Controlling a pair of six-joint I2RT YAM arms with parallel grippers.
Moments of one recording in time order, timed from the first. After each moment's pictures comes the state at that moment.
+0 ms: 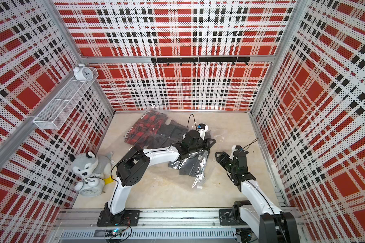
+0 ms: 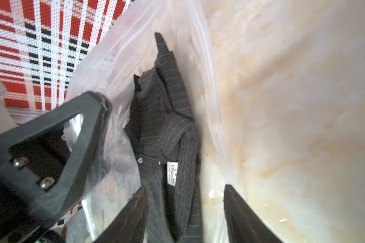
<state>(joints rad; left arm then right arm) -0.90 2.17 1.51 0.36 0.21 -0.72 0.03 0.96 0.33 0.06 -0.34 0.85</state>
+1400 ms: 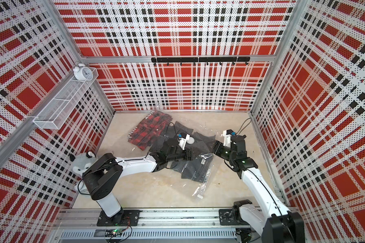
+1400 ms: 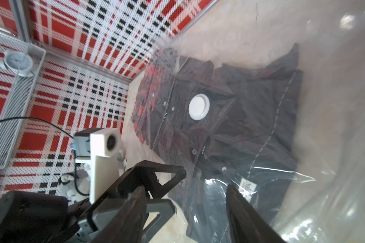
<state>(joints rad) -0.81 1.74 0.93 0.41 0.31 -0.74 0.20 1.07 0.70 -0.20 -0.46 0.69</state>
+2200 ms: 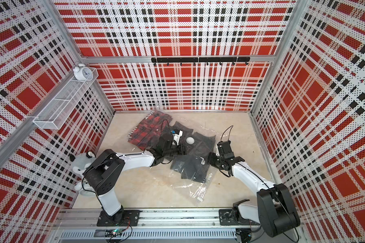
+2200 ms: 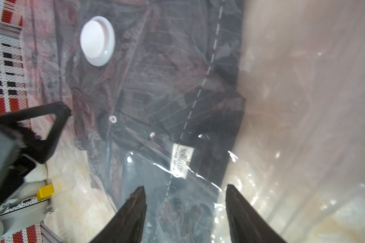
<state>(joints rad) -0.69 1.82 0.97 0.36 0.30 -0.67 0.31 1.24 0.64 -0.30 -0.26 0.66</state>
